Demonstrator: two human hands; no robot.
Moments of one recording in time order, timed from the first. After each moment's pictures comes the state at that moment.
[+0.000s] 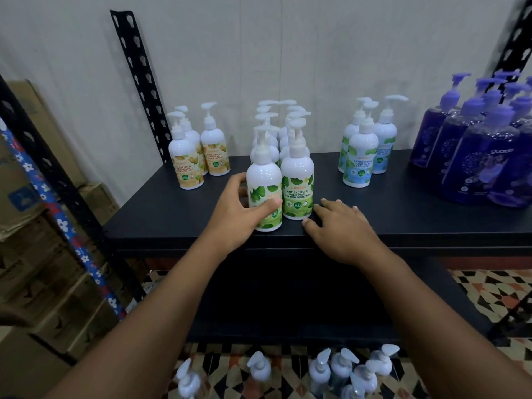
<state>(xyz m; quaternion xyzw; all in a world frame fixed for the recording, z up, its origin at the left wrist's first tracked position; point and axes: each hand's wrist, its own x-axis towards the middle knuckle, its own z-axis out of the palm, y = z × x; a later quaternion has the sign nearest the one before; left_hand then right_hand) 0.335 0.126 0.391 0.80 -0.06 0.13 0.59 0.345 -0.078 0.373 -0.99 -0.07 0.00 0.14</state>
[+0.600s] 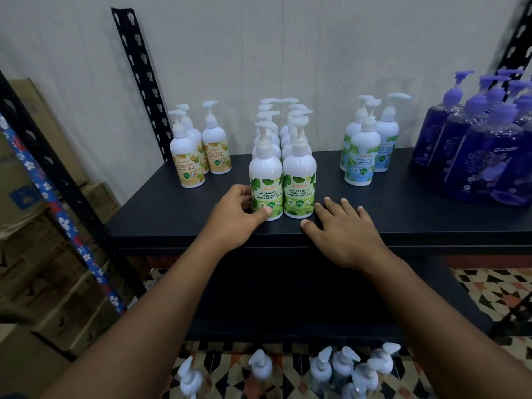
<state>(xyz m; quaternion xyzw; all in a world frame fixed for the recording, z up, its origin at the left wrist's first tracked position) 0.348 0.139 0.379 0.87 -0.02 0.08 0.49 0.340 -0.078 0.370 -0.99 -0.07 0.03 0.09</state>
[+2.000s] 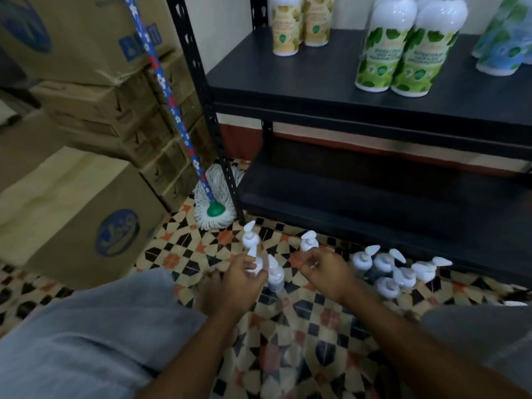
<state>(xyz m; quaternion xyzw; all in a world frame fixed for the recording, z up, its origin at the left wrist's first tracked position) 0.077 0.208 0.119 0.81 0.31 -0.01 0.49 0.174 0.017 0.133 -0.91 -0.17 0.21 0.32</state>
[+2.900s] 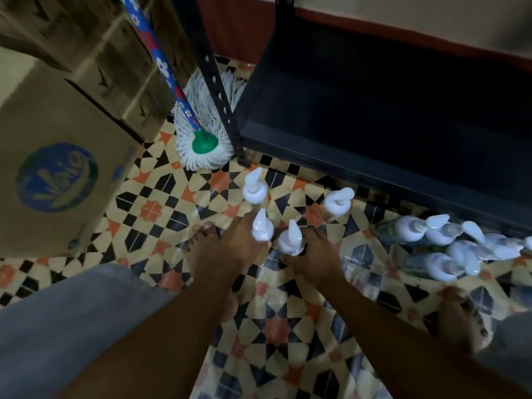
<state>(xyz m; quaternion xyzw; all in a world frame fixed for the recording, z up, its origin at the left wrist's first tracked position) 0.151 0.270 -0.038 0.86 0.26 -0.12 0.42 0.188 0.084 -0.049 -0.89 -0.09 0.26 0.36</state>
